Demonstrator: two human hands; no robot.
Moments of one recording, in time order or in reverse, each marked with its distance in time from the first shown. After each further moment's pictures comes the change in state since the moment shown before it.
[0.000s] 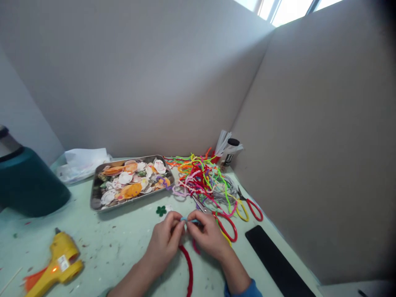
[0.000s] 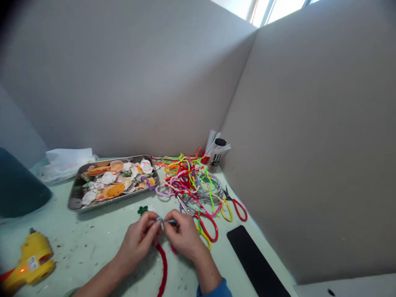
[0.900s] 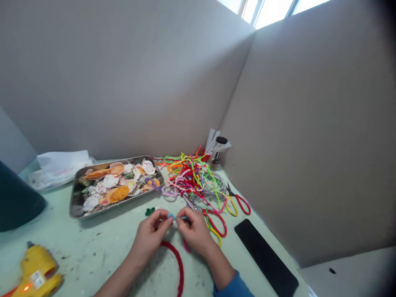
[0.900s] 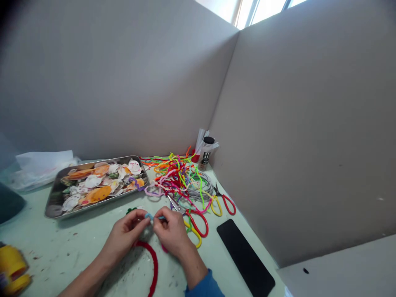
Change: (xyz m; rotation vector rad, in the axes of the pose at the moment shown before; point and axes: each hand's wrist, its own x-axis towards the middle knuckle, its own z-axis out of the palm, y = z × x) left_hand 0.017 -0.011 -0.004 -0.264 0.088 -0.169; right_hand 0.004 0.002 0.012 -0.028 0.168 0.072
